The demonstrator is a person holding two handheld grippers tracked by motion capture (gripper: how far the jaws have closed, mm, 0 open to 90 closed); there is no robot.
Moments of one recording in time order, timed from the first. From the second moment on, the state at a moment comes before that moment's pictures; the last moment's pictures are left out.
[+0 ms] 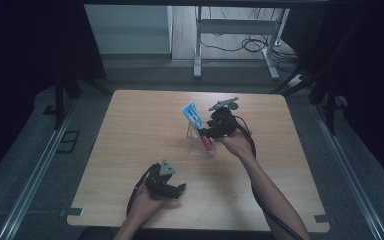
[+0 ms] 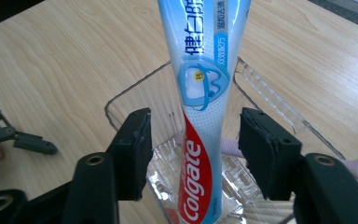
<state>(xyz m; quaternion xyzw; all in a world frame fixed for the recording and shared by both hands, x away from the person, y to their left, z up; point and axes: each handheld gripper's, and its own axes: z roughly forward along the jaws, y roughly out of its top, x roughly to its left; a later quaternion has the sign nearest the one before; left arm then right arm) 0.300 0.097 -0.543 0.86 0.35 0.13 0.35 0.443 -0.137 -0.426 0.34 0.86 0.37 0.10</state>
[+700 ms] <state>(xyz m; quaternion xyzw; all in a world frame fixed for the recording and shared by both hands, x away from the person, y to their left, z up) 0.300 0.097 -0.543 0.86 0.35 0.13 0.35 0.415 -0.149 -0.412 0.33 0.86 0.38 0.08</state>
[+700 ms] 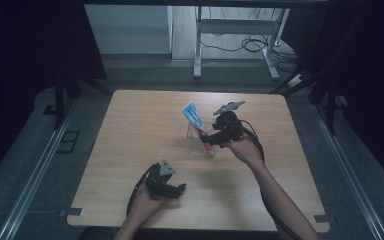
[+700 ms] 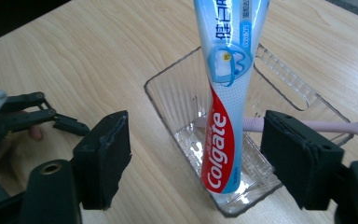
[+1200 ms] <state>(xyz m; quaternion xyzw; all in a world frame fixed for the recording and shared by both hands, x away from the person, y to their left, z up) 0.300 0.097 -0.543 0.86 0.35 0.13 0.35 0.388 -0.164 -0.409 0.31 0.86 0.39 0.10</state>
